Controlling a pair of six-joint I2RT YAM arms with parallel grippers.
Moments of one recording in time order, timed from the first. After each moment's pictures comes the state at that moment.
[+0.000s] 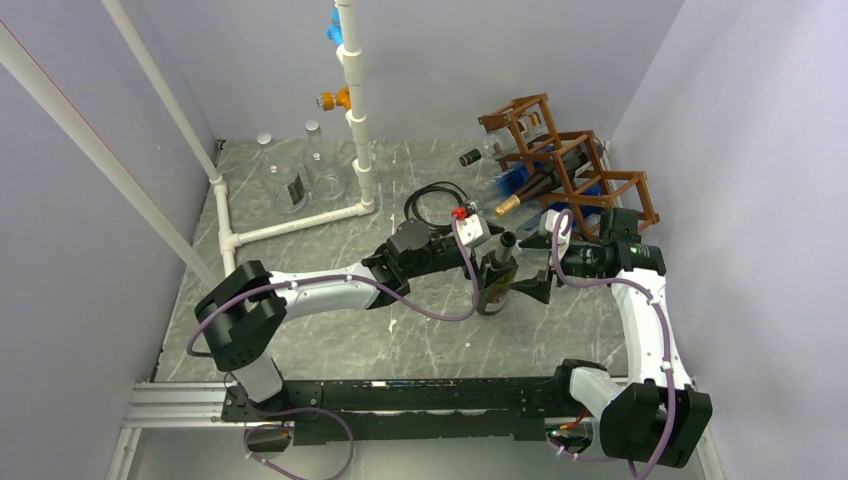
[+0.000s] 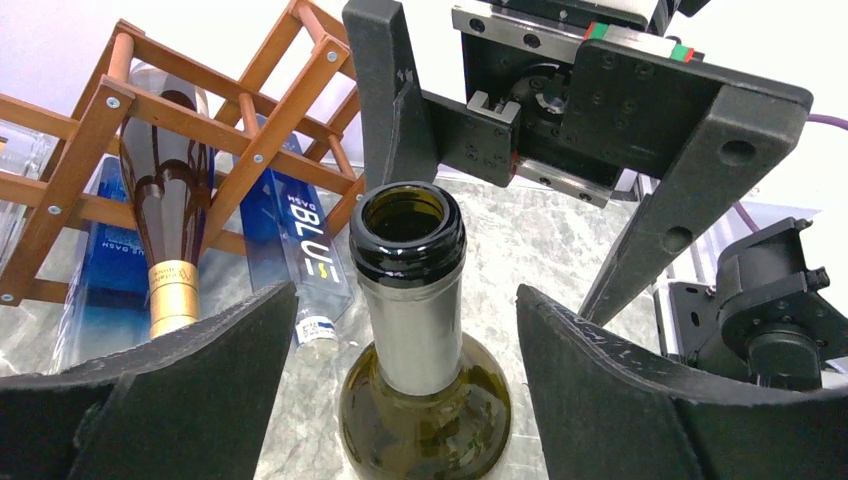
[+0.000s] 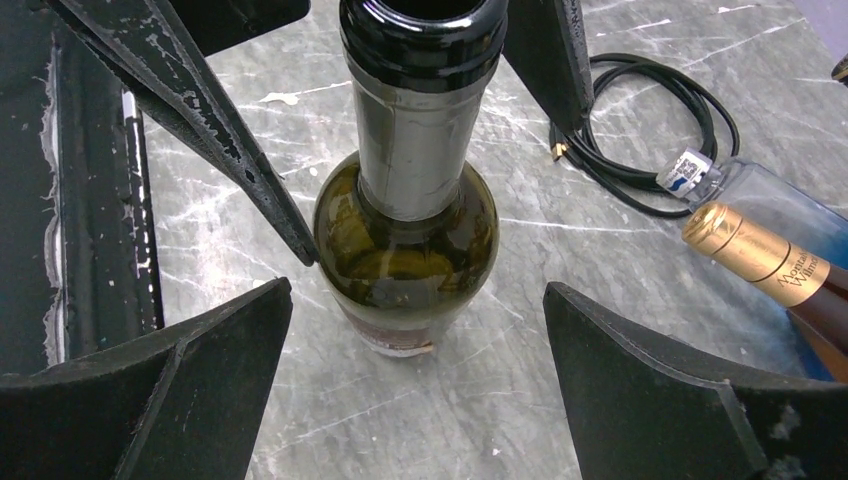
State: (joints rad) left arm -1.01 1.65 1.02 0.74 0.33 0.02; right arm -0.16 1.03 0.91 -0.99 -1.19 -1.18
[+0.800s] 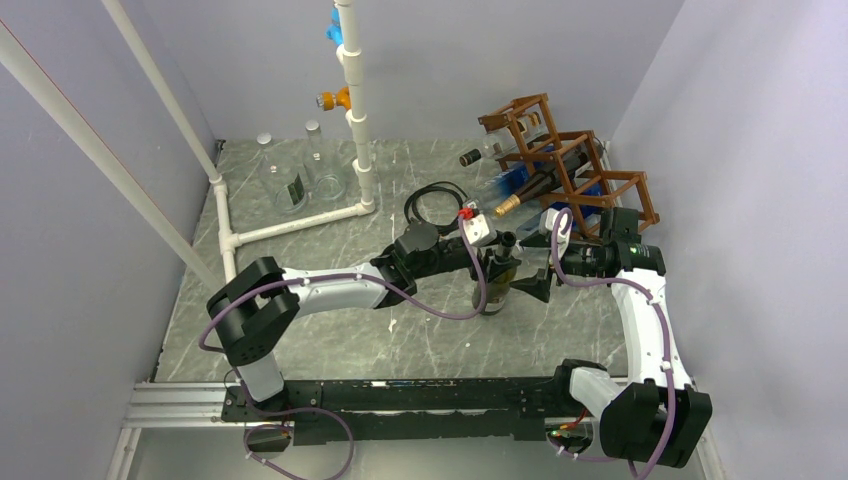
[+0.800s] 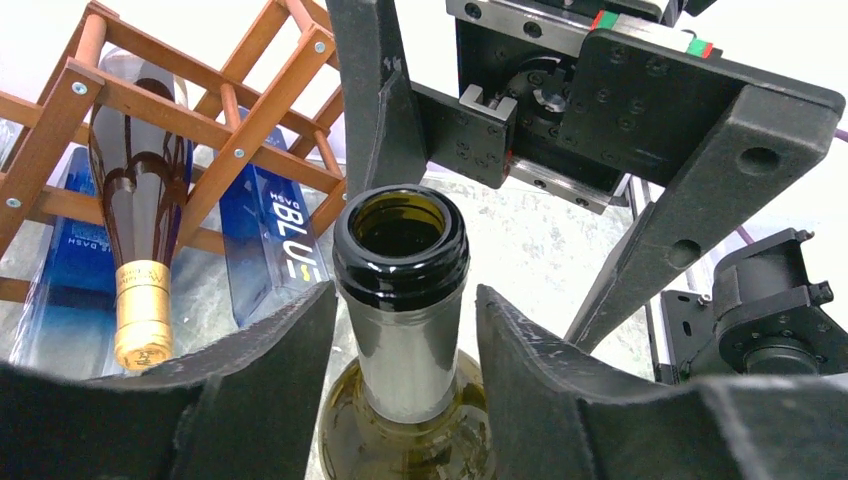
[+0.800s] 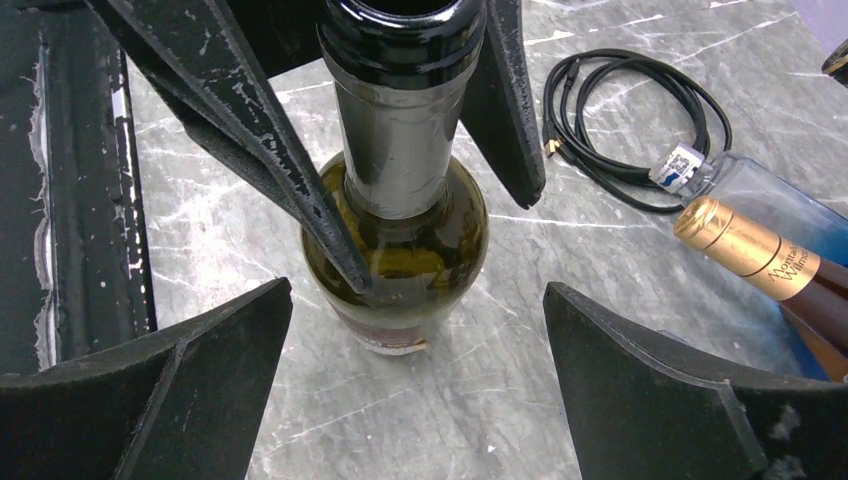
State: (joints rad) left arm -1.02 1.72 1.05 0.77 0.32 -0.02; right arm -0.16 1.03 0.90 -0.96 -1.18 -1.16
